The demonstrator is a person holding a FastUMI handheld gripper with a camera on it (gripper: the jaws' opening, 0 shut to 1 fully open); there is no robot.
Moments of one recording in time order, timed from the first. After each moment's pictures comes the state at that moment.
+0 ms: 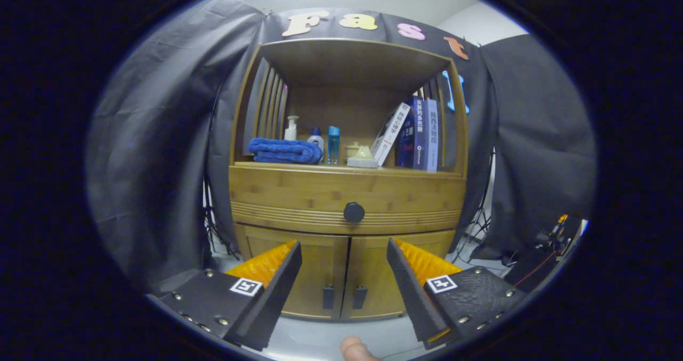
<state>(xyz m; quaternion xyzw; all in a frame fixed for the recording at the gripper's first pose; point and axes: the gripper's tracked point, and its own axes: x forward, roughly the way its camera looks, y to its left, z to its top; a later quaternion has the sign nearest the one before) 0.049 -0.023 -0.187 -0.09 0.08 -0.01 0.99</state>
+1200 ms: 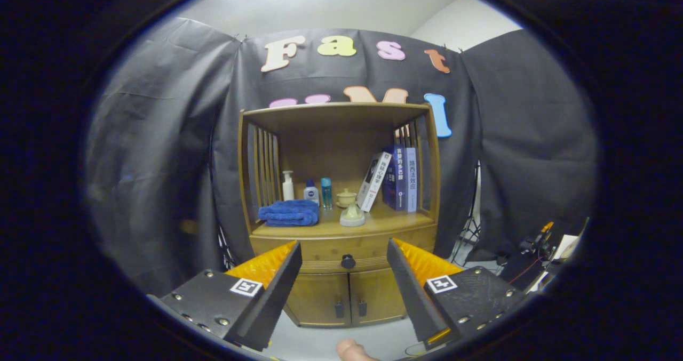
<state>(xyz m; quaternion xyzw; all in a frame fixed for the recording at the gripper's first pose) 0.007 -0.008 -0.032 -0.01 0.08 -0.02 1.00</state>
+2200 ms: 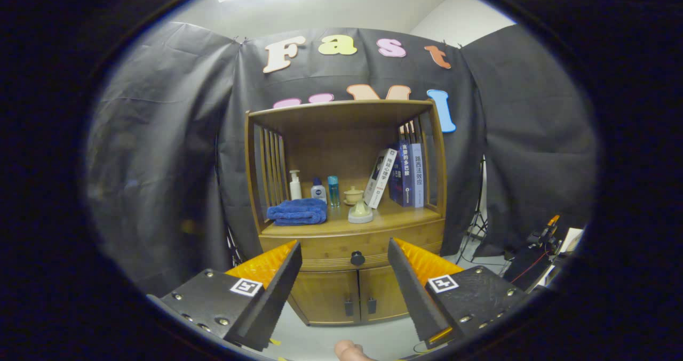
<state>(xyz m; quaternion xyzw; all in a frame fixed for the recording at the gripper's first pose) 0.000 -0.001 -0.024 0.00 0.07 -0.01 1.00</state>
